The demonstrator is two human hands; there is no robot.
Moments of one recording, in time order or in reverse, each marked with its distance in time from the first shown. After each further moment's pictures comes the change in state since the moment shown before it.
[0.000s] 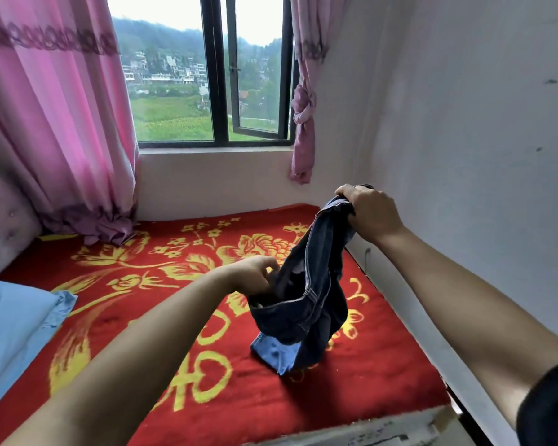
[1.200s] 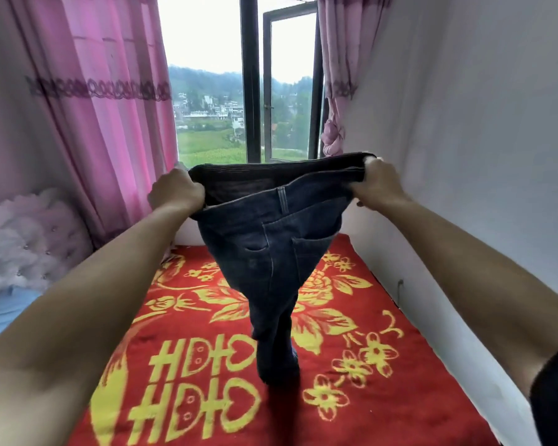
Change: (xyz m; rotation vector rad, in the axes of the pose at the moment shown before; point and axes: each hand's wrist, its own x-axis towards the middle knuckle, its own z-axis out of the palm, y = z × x) left_hand -0.068 -0.029 -0.201 0.247 1.144 -0.314; right_hand 0.076 -0.065 -0.052 0.426 0.054 0.217
